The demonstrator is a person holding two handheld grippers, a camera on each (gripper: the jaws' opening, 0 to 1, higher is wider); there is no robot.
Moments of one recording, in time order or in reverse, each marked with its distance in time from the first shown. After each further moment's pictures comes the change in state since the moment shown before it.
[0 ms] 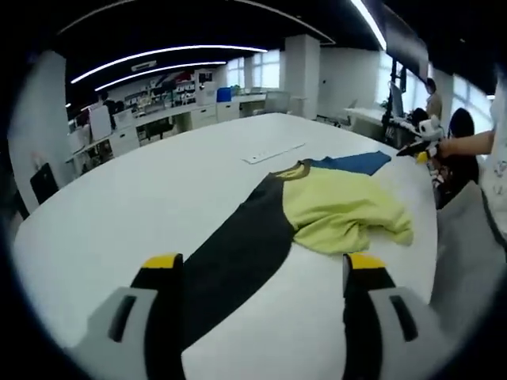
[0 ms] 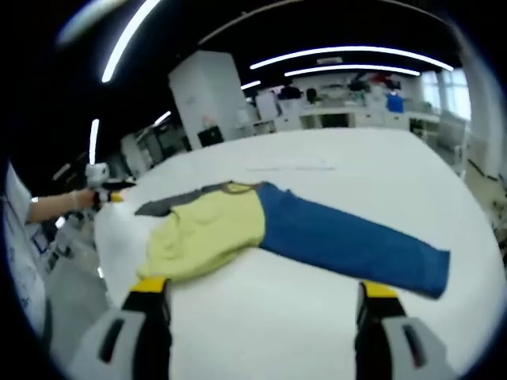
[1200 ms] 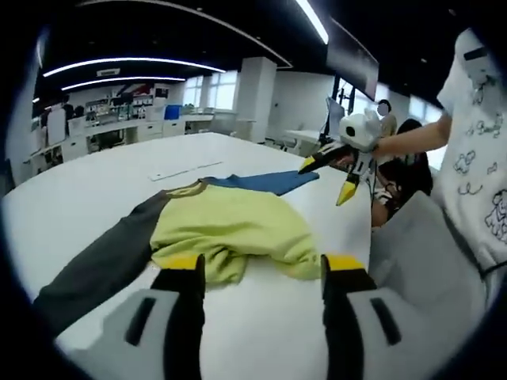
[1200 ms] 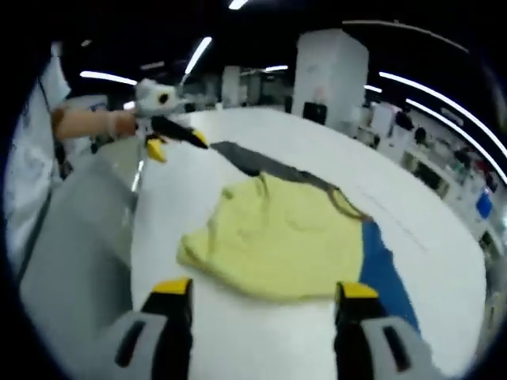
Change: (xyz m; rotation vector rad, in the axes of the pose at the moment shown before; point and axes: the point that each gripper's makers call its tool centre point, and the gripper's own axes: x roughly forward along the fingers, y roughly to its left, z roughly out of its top) left arm 0.020 -0.180 0.006 -0.036 -0.120 -0.221; right arm 0.069 0.154 0.002 -0.738 0.164 0.332
